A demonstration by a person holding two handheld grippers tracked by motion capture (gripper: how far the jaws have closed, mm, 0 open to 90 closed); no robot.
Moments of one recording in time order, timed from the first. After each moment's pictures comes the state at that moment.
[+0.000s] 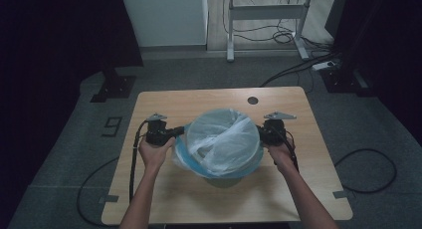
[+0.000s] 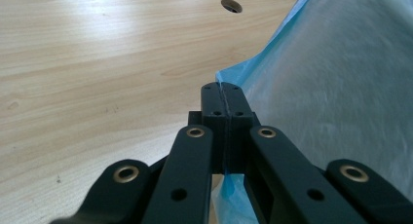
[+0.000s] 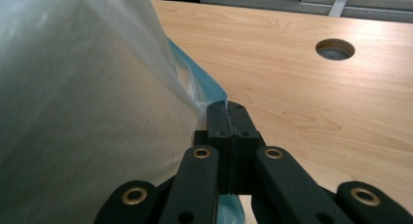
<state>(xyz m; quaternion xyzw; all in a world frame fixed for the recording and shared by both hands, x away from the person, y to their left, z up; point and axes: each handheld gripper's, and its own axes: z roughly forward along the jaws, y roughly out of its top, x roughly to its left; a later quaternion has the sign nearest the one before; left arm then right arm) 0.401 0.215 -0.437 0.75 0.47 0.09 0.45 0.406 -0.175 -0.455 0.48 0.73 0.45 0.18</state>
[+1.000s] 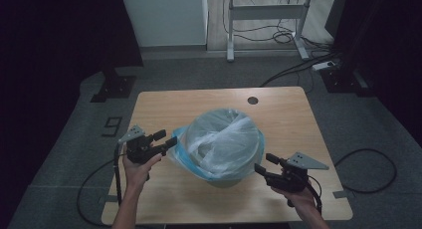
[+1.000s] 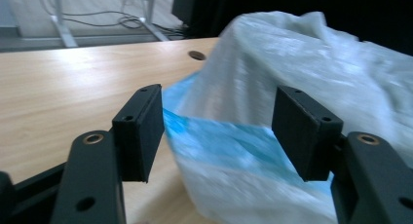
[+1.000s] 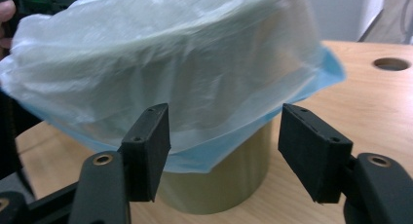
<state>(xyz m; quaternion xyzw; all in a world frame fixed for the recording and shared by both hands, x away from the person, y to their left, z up) 0.330 0.247 -0.414 0.72 0.40 0.12 0.55 0.269 -0.203 -0.458 0.39 0.70 0.58 0.16</state>
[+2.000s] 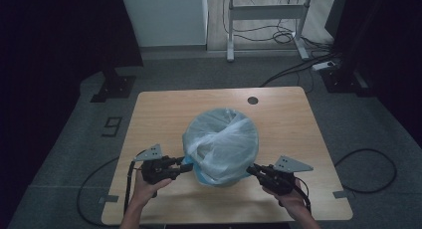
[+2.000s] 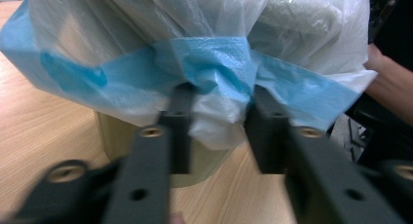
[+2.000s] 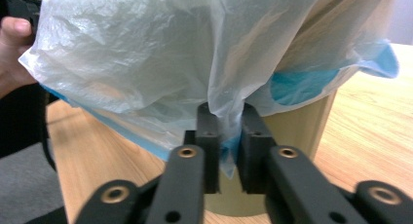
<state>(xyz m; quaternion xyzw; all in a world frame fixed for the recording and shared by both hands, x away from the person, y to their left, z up) 0.309 0.217 -0.453 0.79 0.25 0.02 0.55 0.275 -0.180 -0.478 0.32 0.74 0.58 0.14</state>
